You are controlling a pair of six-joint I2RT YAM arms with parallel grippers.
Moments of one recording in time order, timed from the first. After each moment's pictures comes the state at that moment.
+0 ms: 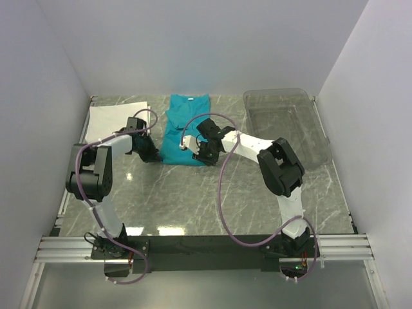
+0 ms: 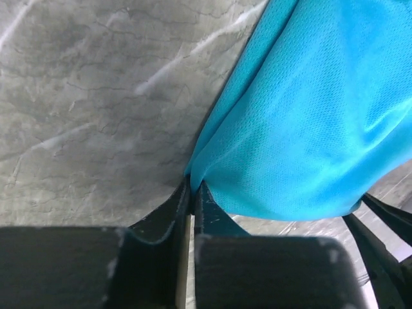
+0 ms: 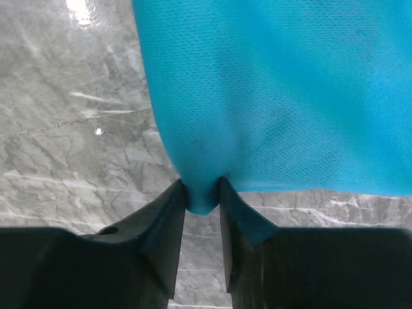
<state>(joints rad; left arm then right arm) -0.11 1.83 1.09 -0.37 0.27 -0.65 0.67 2.08 1.52 -0.59 -0.20 -0.70</state>
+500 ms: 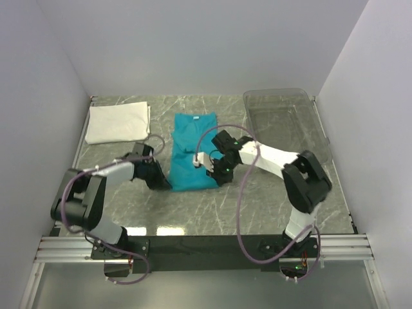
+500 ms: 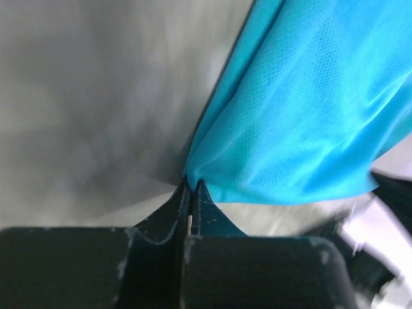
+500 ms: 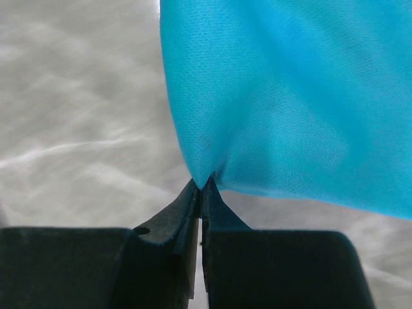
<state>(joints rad) -0.22 1.57 0.74 -0.32 0.39 -0.74 0.67 1.83 1.24 -0.70 -0.40 -0.76</state>
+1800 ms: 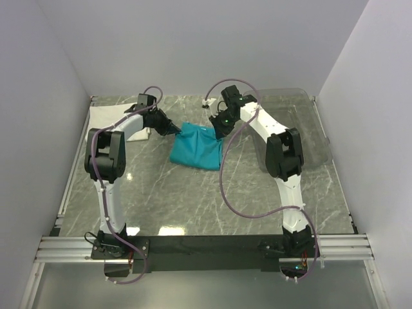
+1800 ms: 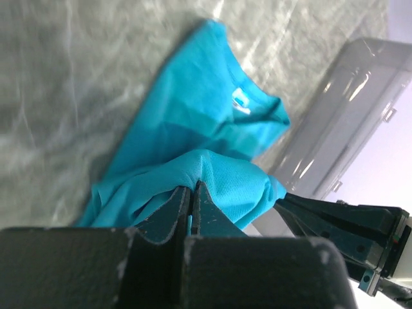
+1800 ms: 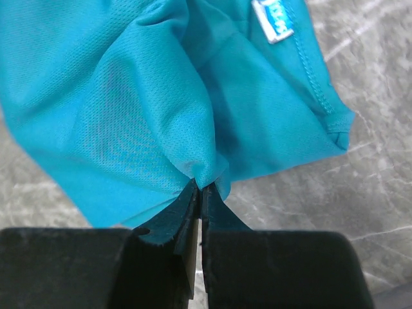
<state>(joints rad) -0.16 2.11 1.56 -0.36 0.50 -0.97 0.40 2.28 2.03 -0.89 -0.43 -0.47</state>
